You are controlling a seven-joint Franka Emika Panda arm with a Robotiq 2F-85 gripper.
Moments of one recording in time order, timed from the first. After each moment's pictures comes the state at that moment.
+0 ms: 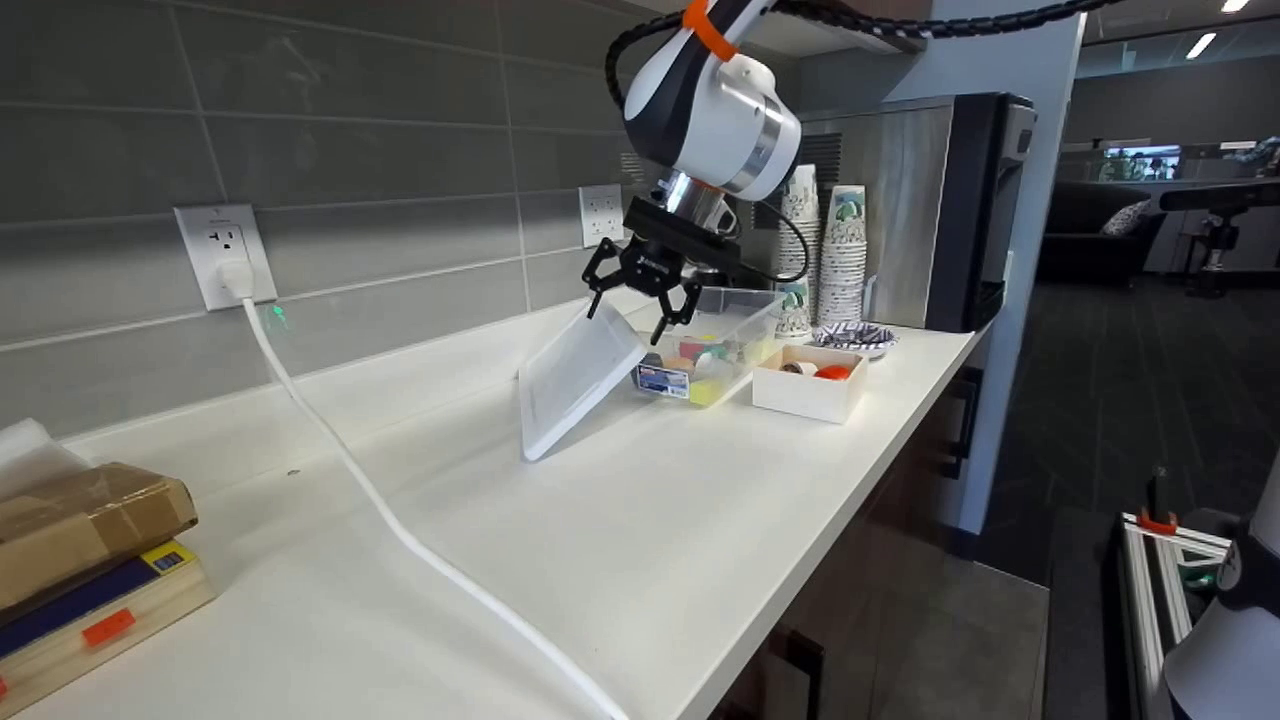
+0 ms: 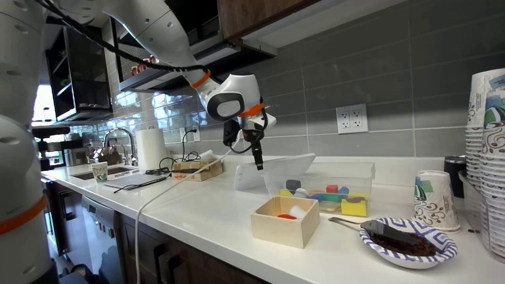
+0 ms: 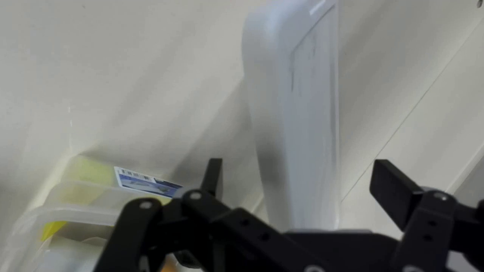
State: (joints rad) arm -0.02 0.16 -0.04 -2.20 0.60 2.72 0.30
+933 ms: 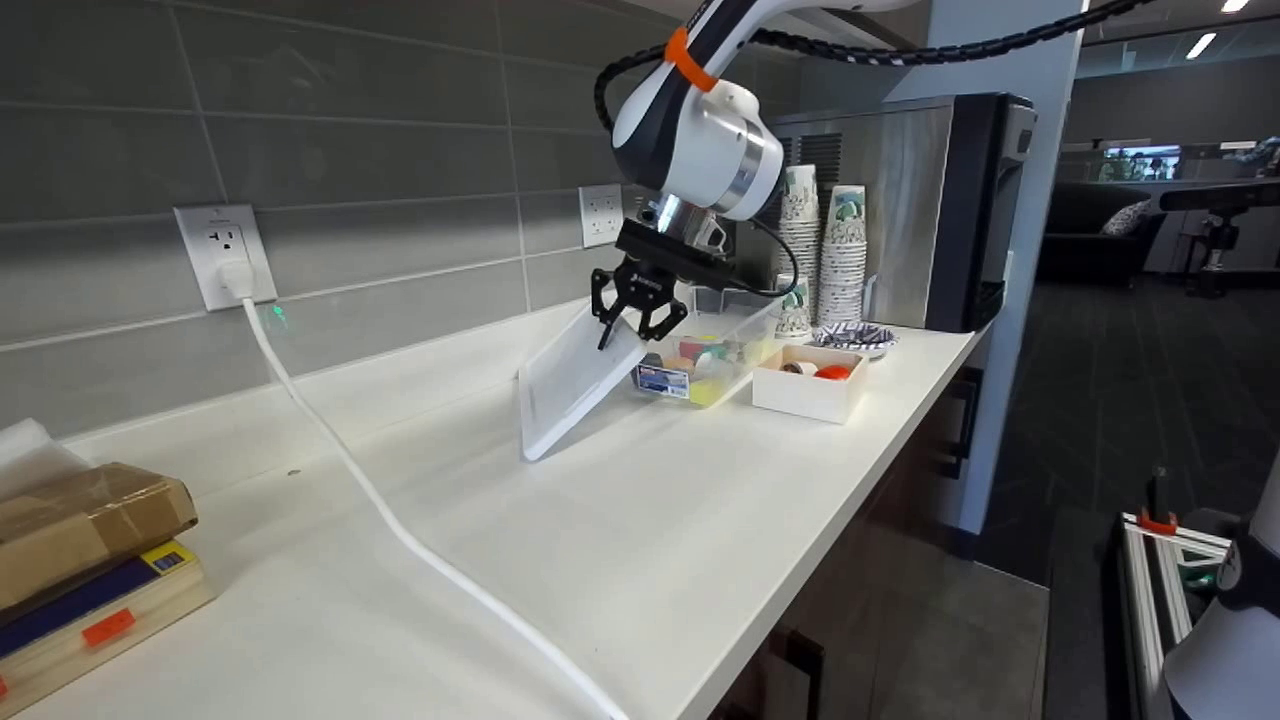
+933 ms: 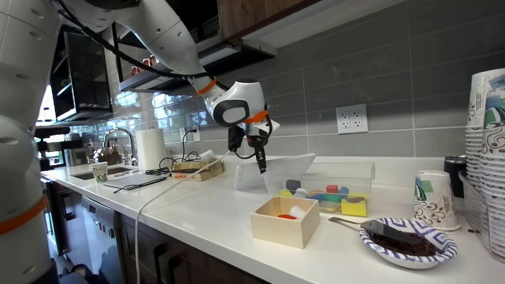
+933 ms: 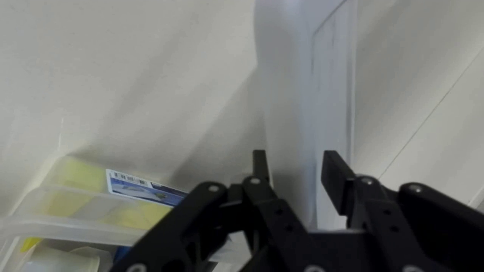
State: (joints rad) arm -0.03 0.24 -0.04 -2.15 0.60 2.72 0.29
